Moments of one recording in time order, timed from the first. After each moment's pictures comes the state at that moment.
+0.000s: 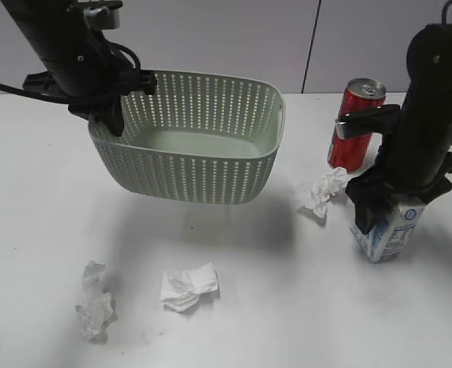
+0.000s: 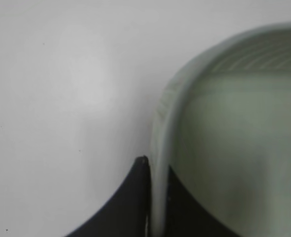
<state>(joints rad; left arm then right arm) -0.43 1.88 -1.53 -0.13 1.00 -0.25 0.30 1.90 -1.19 0.03 0.91 -0.03</state>
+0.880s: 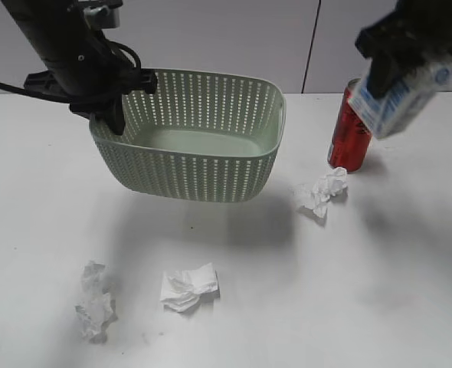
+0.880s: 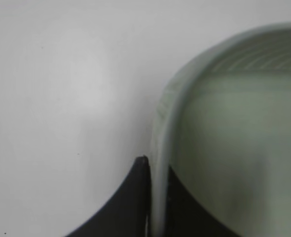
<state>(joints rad) -0.43 1.88 -1.53 -0.13 0.99 -0.25 0.36 1.73 -1.59 0.02 1.21 -0.04</state>
